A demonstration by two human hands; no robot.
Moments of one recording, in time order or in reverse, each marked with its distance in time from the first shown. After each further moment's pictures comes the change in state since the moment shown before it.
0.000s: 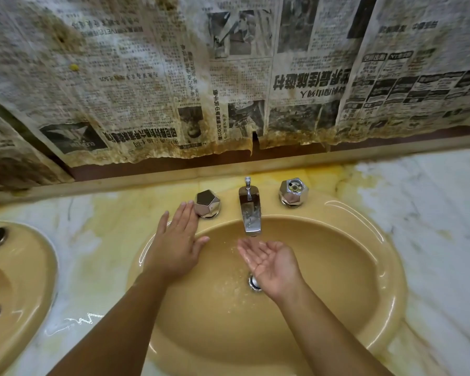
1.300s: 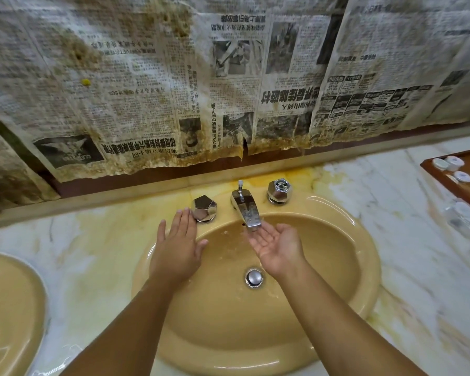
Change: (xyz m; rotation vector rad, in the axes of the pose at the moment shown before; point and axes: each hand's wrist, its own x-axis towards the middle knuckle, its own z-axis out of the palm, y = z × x) left_hand 0.001 -0.002 -0.002 -0.022 0.008 0.030; right_hand -0.030 0.007 0.027 -0.077 0.085 -0.299
